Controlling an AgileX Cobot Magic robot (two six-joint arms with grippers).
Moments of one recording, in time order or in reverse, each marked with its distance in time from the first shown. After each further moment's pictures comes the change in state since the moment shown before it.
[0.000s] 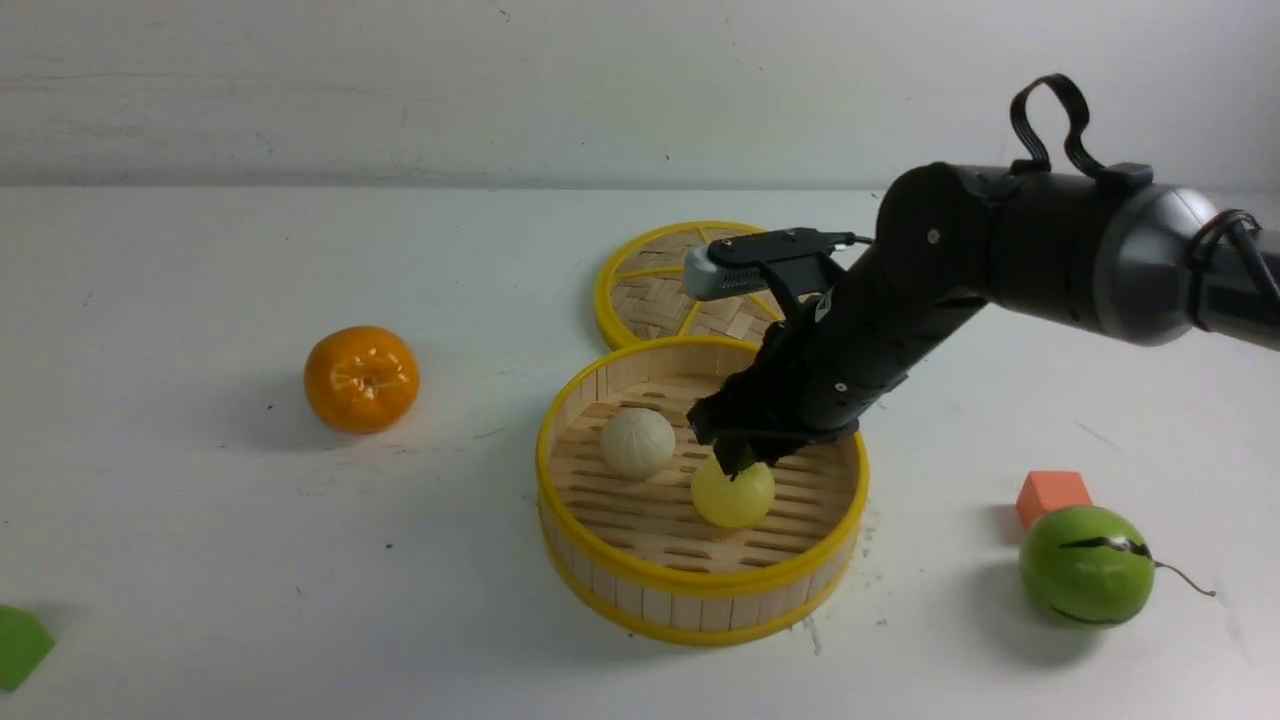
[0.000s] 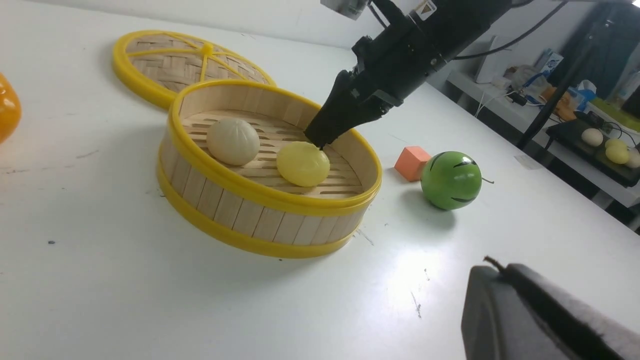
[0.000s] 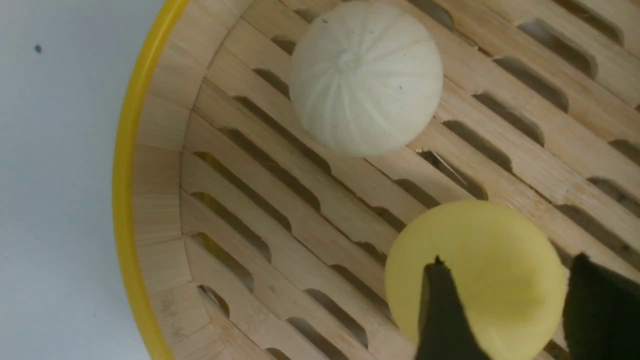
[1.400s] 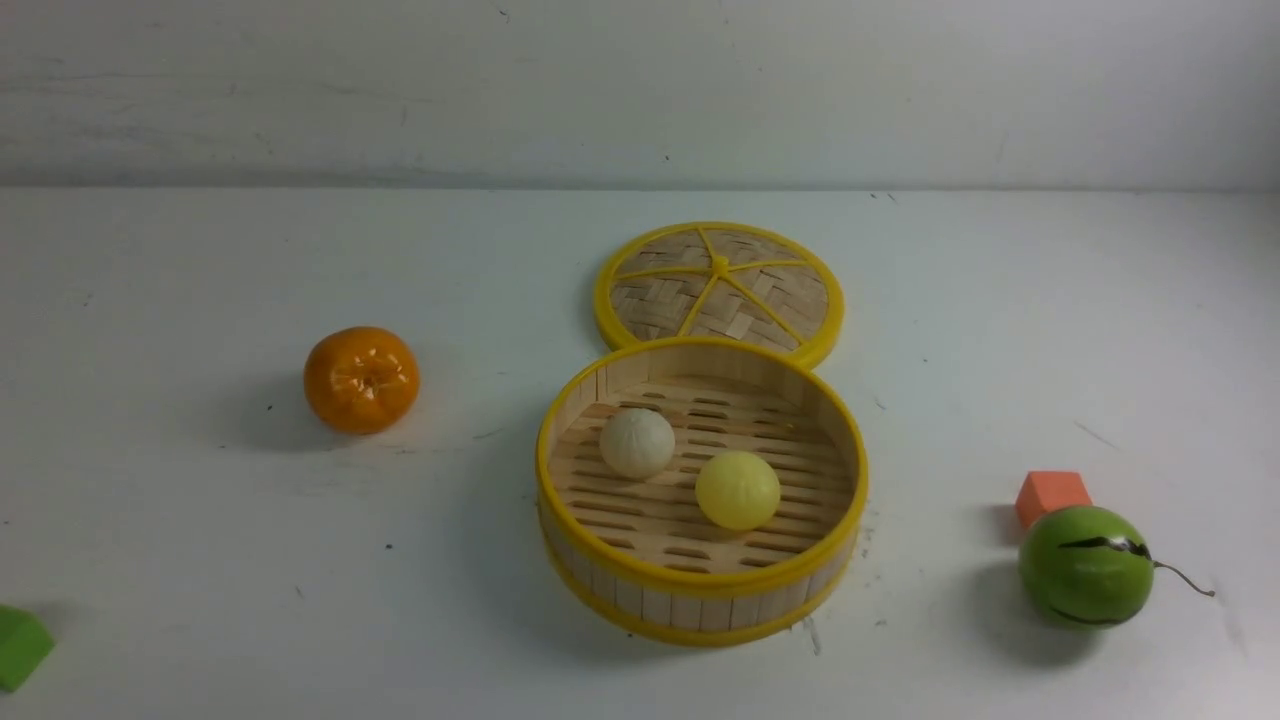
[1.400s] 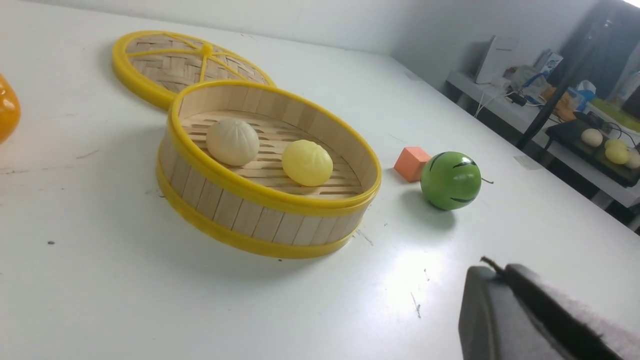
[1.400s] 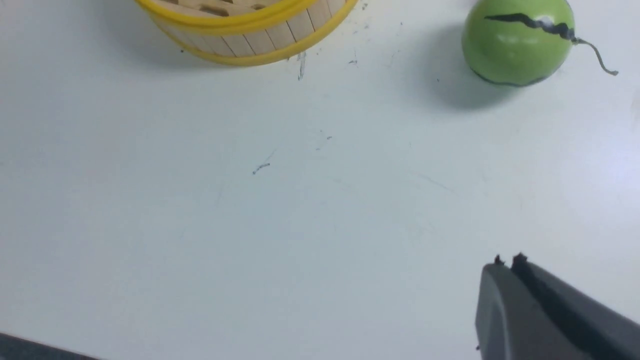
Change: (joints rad) right arm 0.000 -1.287 0.609 -0.294 0.479 0.458; left arm 0.000 0.000 0.000 -0.001 0.000 0.000
